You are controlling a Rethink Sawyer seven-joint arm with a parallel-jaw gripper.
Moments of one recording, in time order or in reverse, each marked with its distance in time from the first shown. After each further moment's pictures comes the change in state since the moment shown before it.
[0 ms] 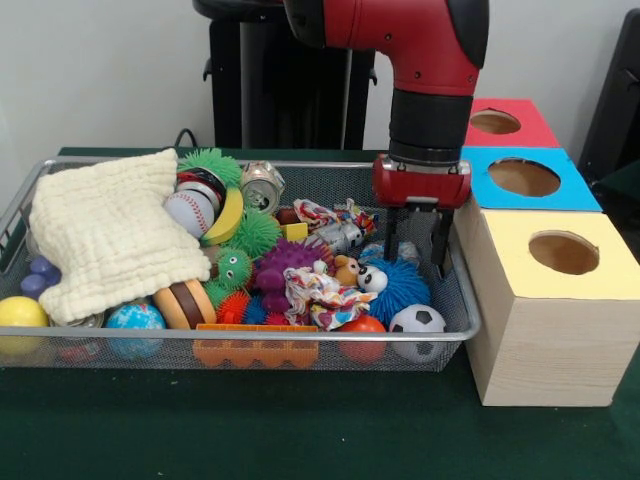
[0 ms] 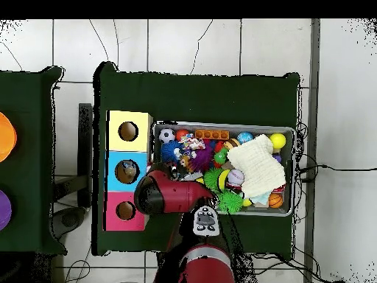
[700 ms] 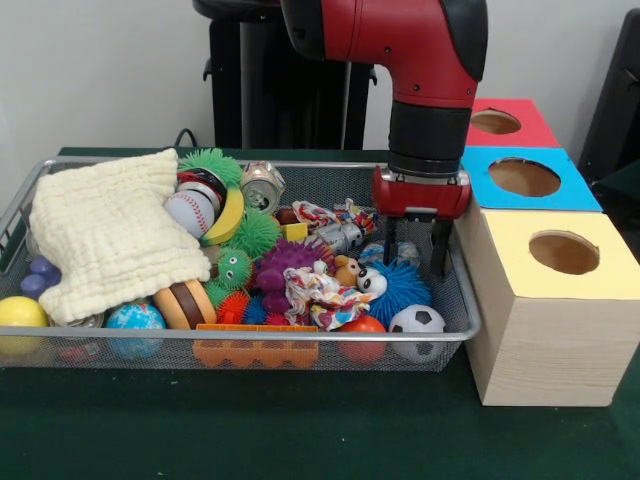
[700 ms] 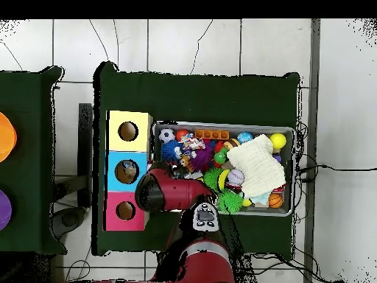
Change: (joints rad) arm 0.001 0.017 -0.003 -0.026 0.005 -0.006 0.001
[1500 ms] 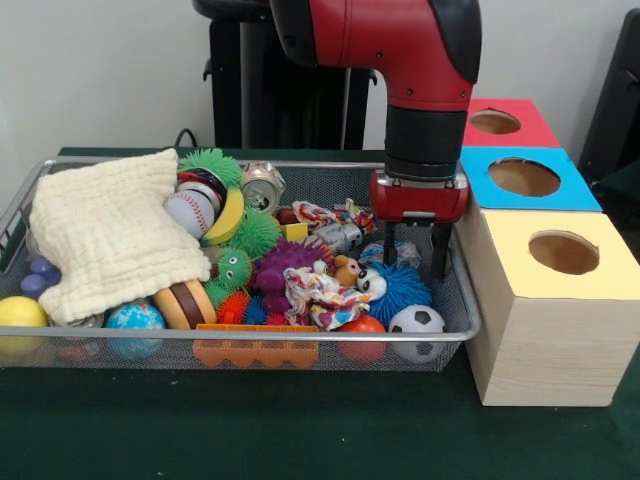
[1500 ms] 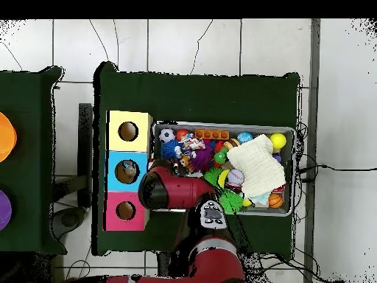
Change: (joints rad) arm -0.048 -0.003 0.043 0.001 -0.013 0.002 0.000
